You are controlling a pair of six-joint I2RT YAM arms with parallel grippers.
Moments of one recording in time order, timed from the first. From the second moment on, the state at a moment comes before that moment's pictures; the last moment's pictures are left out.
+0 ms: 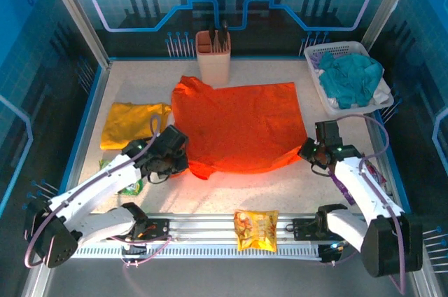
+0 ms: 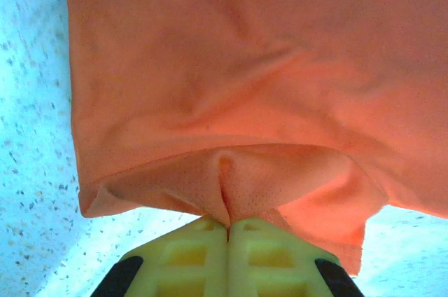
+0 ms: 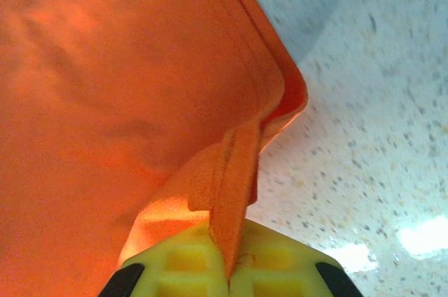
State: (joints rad) left arm -0.62 1.06 0.85 -0.97 -0.06 -0.95; right arm 0.10 1.01 0.62 -0.63 -0.04 0.66
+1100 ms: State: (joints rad) left arm -0.43 1.08 2.04 -1.20 -0.18 -0.29; right arm 0.10 0.83 1.44 -0.73 -0.21 0.38
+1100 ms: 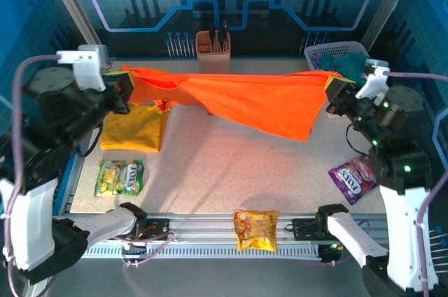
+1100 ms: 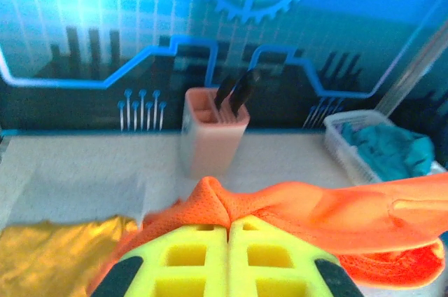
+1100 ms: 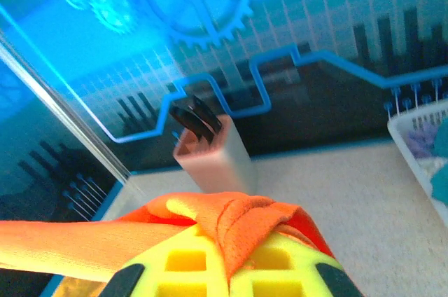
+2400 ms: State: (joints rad) left arm -0.19 1.60 1.39 -0.52 0.09 -0.46; right arm 0.03 1.50 1.07 -0.52 -0.24 0.53
